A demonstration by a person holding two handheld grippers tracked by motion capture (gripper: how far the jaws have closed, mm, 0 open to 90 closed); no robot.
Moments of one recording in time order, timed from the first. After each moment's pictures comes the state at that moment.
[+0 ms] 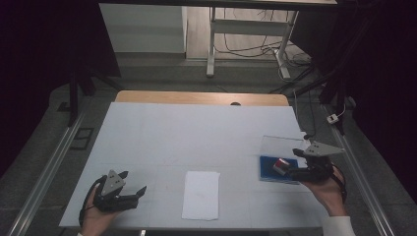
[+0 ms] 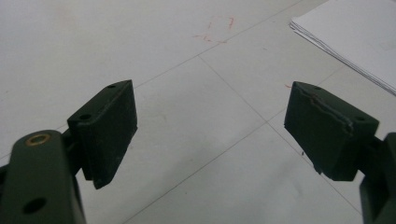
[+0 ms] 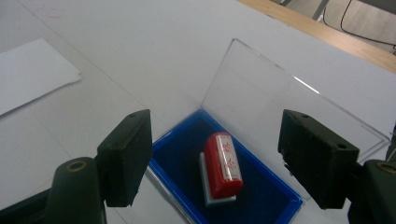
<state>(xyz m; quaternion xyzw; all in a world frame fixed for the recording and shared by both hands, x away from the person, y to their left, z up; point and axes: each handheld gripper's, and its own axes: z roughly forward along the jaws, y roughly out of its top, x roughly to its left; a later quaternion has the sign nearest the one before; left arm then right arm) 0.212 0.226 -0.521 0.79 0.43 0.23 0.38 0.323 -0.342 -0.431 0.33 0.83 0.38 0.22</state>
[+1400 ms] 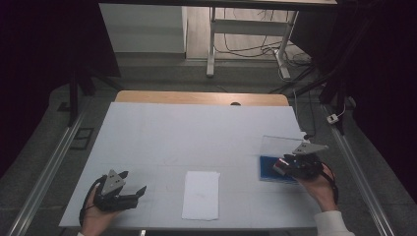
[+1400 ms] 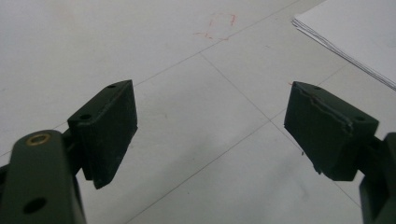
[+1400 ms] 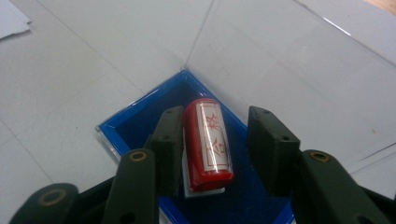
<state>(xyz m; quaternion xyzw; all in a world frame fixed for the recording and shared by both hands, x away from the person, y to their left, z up) 0.215 0.228 -0.524 0.79 0.43 0.23 0.38 0.351 -0.340 -0.469 0.33 0.86 0.32 0.20</state>
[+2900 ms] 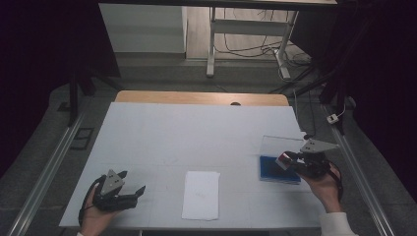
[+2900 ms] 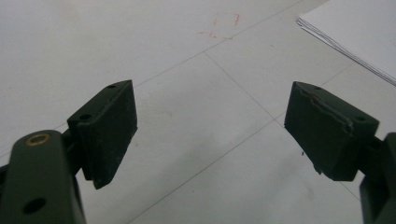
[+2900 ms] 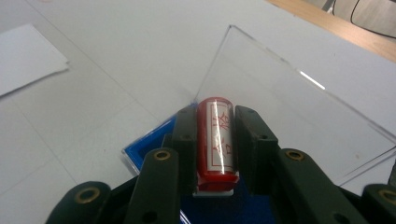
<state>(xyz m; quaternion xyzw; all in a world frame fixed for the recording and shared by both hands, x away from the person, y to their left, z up) 0.215 0.230 -0.524 0.79 0.44 0.23 0.37 0.339 -0.343 -0.440 0.32 0.85 0.37 0.21</state>
